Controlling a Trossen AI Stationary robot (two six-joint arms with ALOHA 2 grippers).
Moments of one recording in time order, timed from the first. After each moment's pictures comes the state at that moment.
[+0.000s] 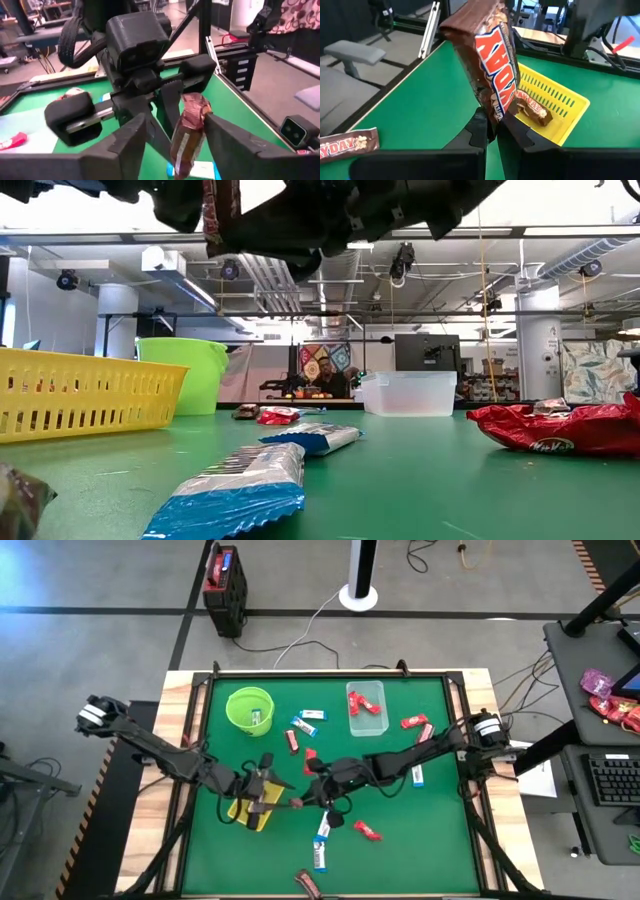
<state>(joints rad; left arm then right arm) -0.45 1.16 0.54 0.42 -0.29 0.03 0.18 1.90 1.18 0.37 -0.16 -0.10</state>
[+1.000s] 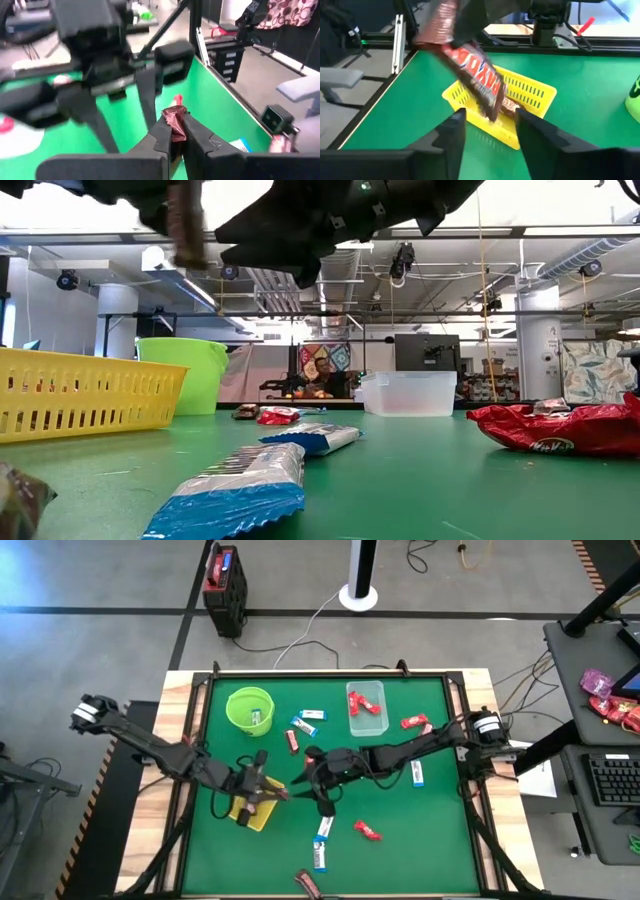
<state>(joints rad) -0.44 1.03 0.54 0.21 -0.22 -0.04 0.14 1.90 1.24 0.29 -0.10 0.04</state>
